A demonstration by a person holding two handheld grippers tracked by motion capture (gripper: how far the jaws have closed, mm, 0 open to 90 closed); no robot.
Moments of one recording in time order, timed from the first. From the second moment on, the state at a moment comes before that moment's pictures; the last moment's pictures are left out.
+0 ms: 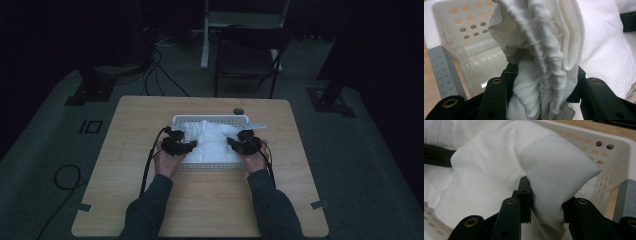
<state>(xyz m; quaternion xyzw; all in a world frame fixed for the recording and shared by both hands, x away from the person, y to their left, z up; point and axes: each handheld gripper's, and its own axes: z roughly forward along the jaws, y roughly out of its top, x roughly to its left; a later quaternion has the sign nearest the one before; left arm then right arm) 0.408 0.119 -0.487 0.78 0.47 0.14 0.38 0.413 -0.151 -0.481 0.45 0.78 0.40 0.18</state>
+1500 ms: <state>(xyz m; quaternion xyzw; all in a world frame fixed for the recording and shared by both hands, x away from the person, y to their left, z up) 0.413 0.119 -0.487 0.79 0.49 0.14 0.34 0.419 -0.150 -0.490 0.47 0.78 0.38 0.16</state>
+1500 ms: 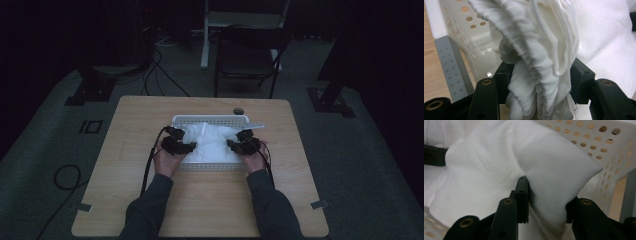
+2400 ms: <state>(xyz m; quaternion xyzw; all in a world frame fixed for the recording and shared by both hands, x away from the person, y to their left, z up) 0.401 0.155 -0.462 0.74 0.50 0.20 0.40 0.410 -0.177 -0.465 0.48 0.75 0.38 0.24</state>
